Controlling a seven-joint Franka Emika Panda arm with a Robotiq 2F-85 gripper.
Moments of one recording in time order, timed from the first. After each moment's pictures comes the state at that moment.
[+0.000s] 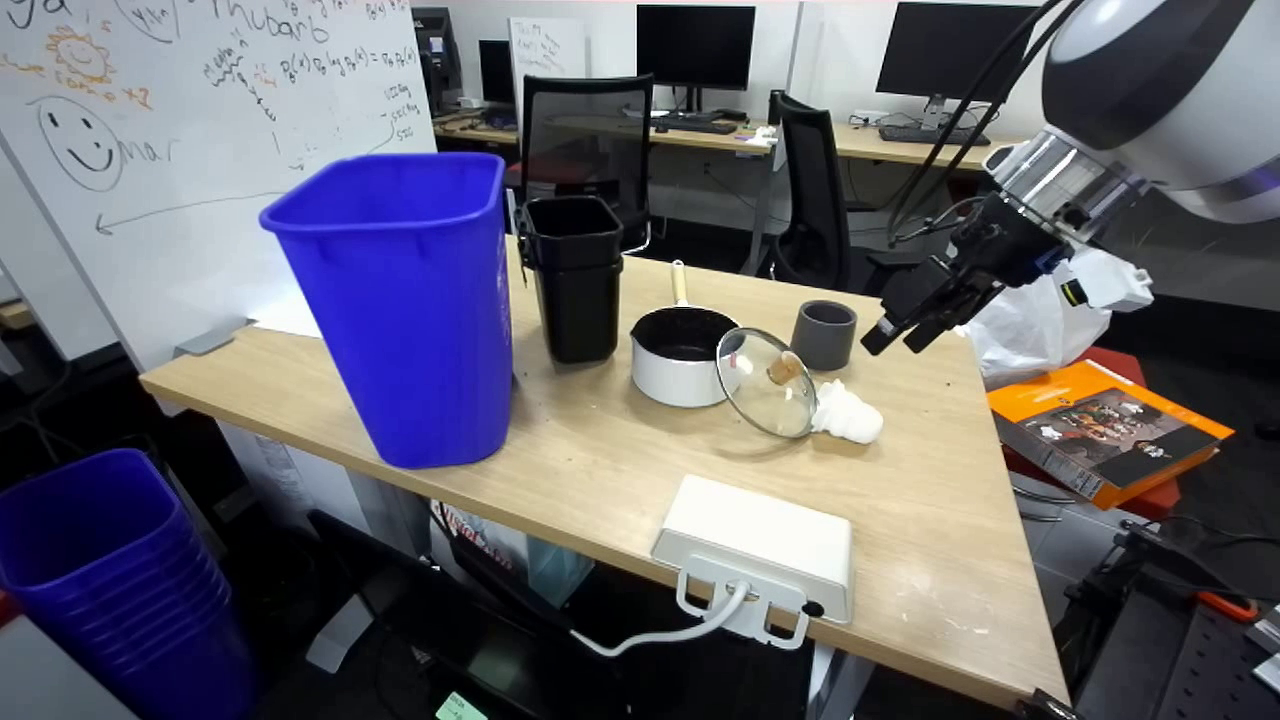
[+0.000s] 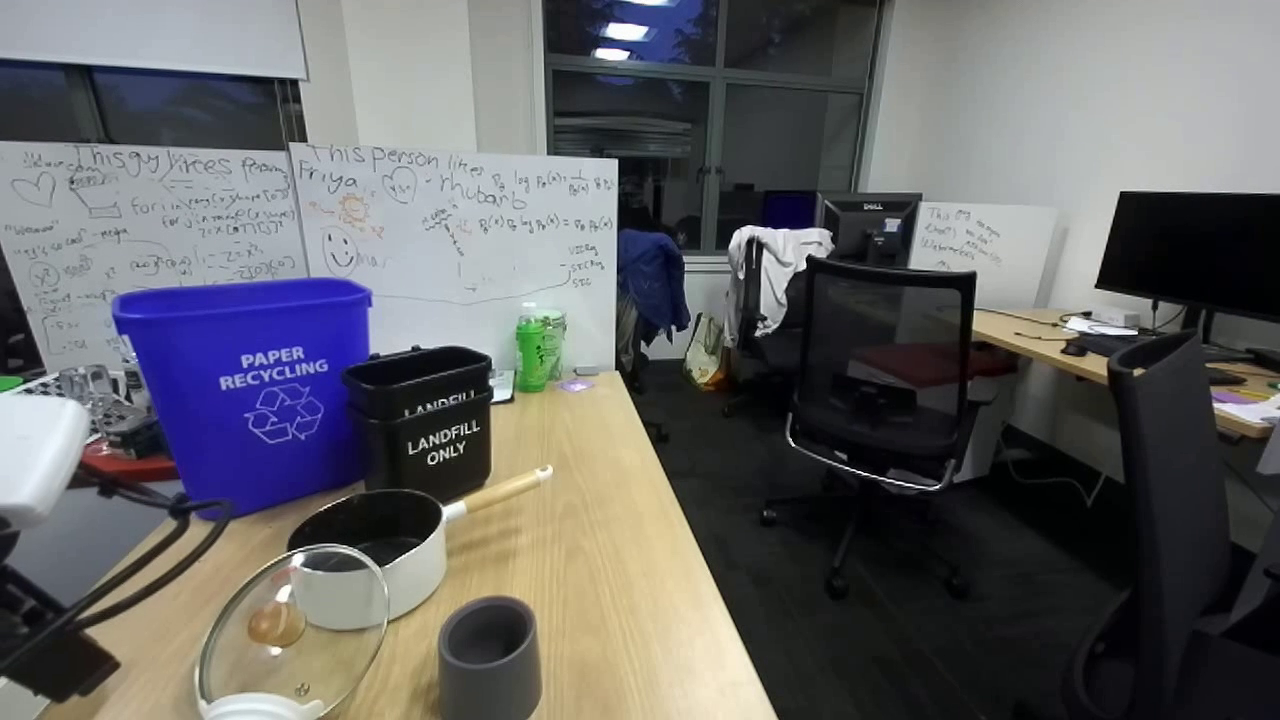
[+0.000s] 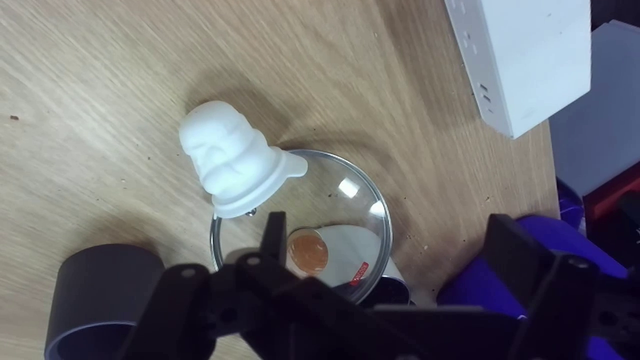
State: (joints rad) arm 0.35 -0.21 -0.29 -2.79 0.90 2.91 -0.71
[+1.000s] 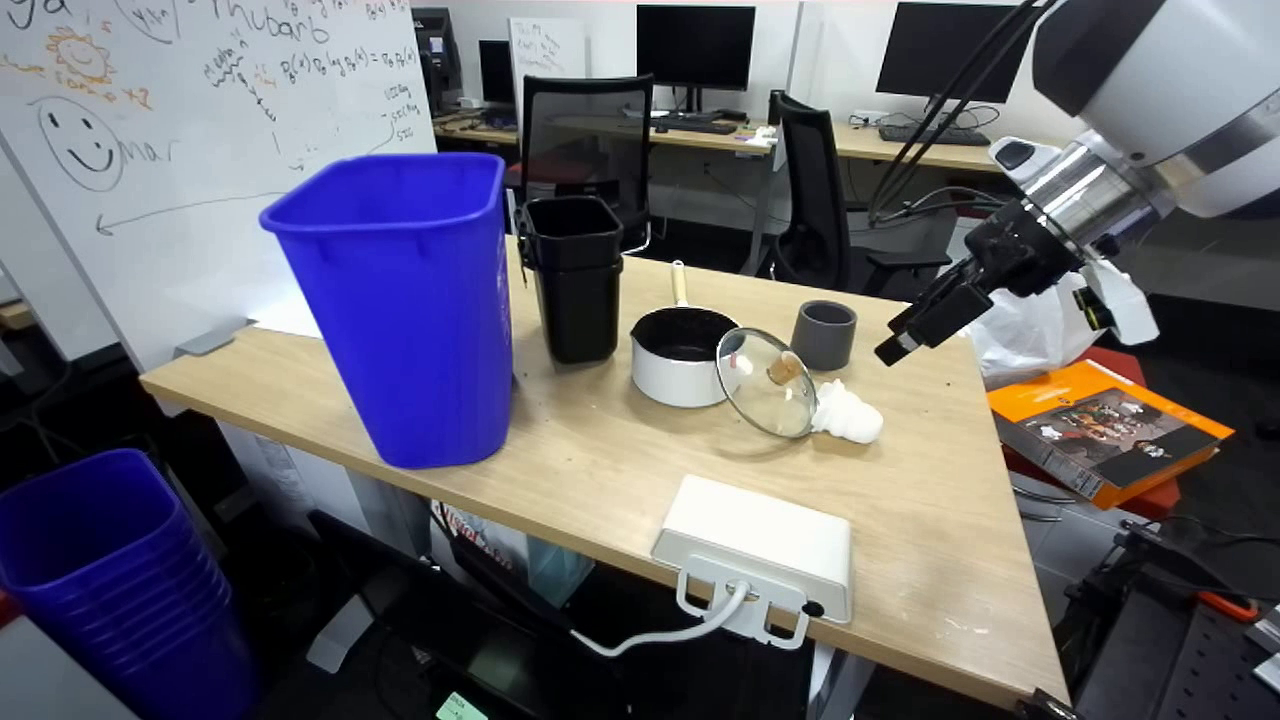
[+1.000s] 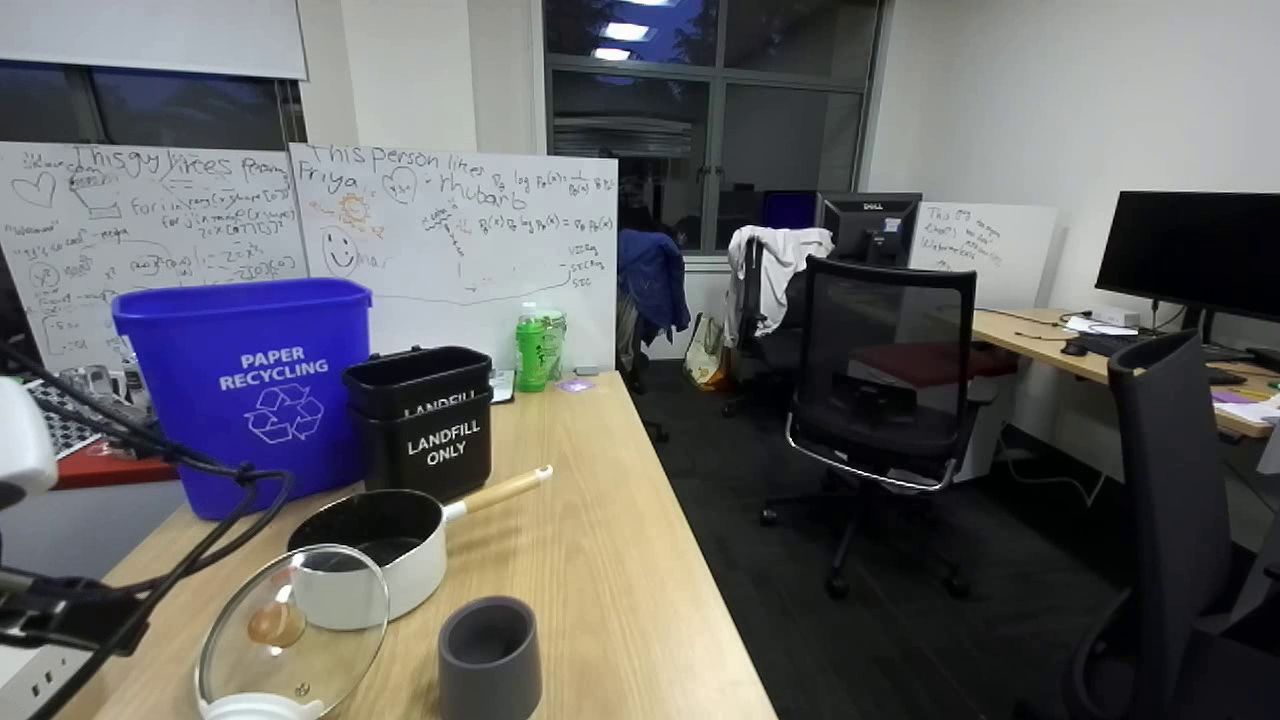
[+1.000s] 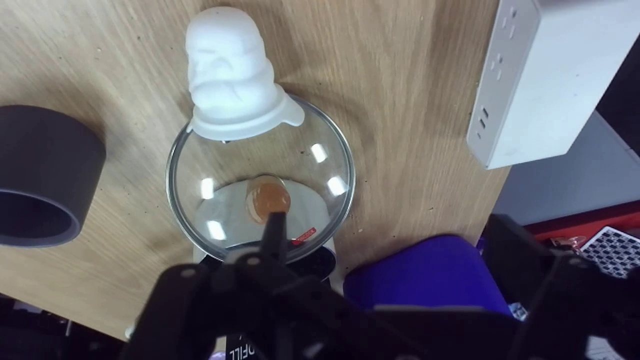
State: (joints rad) arm 0.52 -0.22 -0.44 -2.77 1.37 2.96 -1.59
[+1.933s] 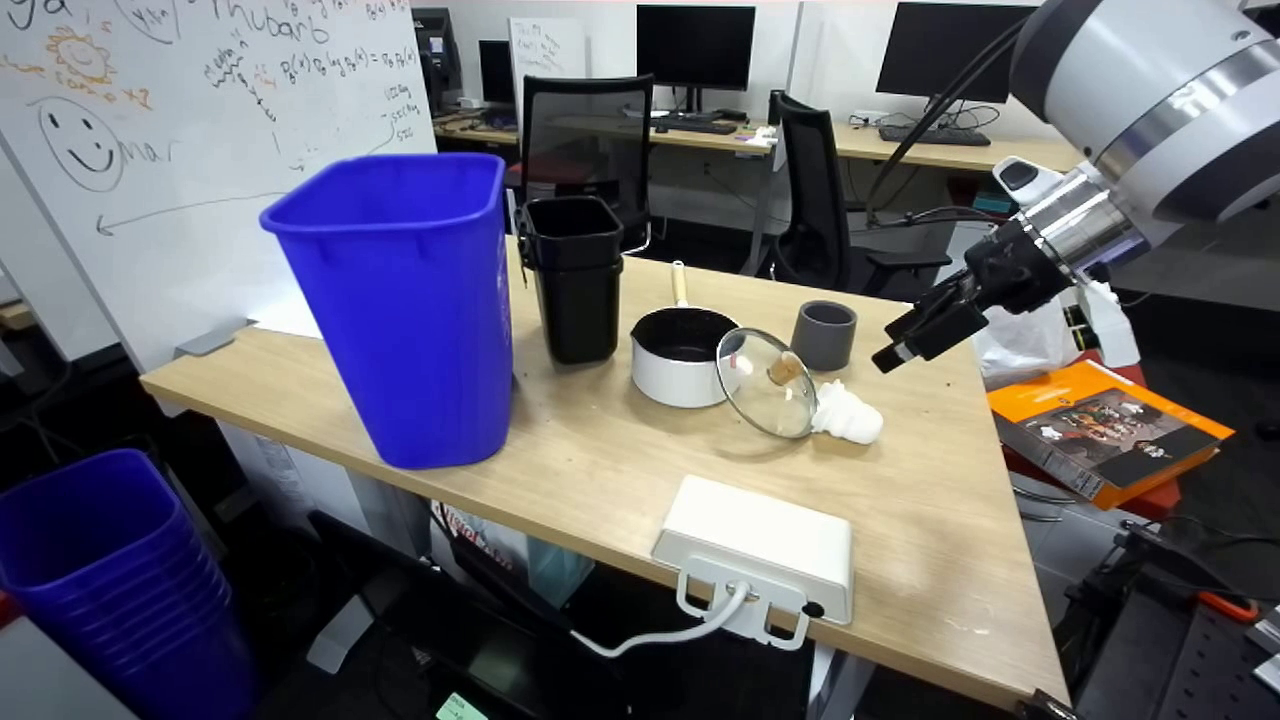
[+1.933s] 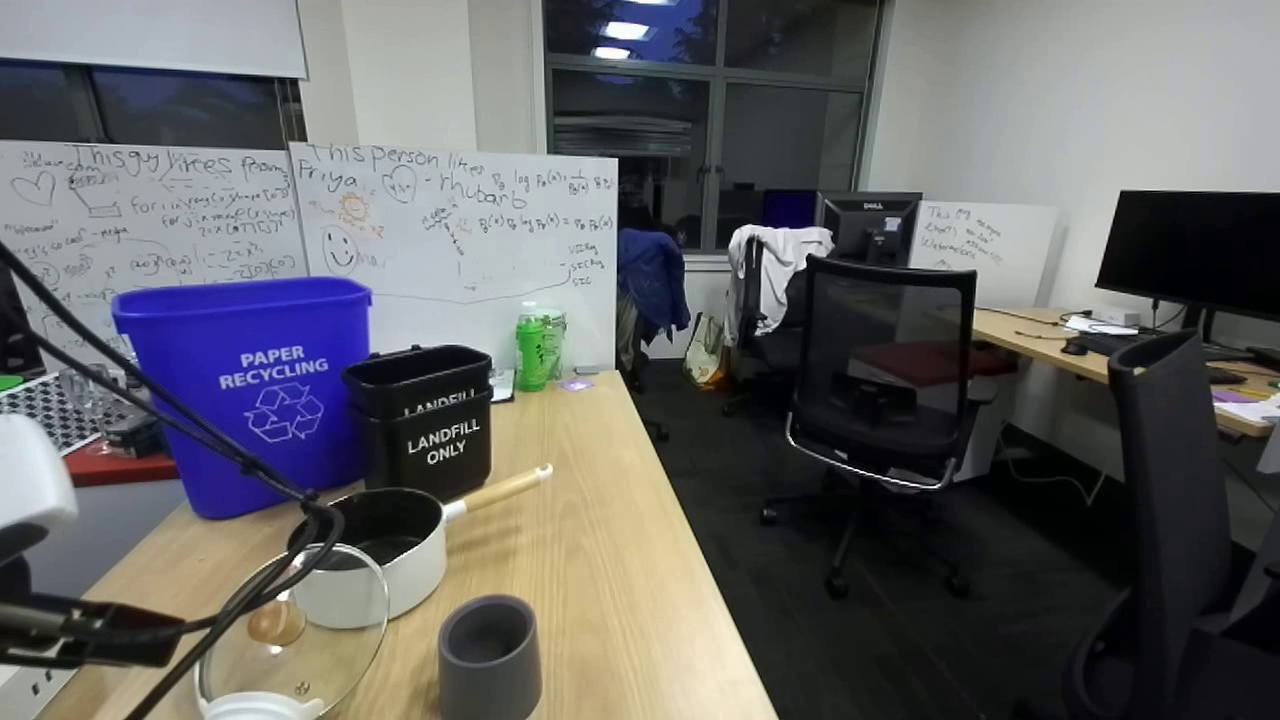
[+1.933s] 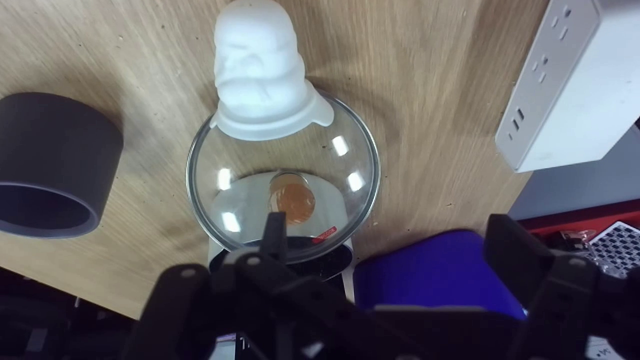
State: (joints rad) arm 0.53 -0.13 -0.49 -2.71 1.72 2.93 -1.98
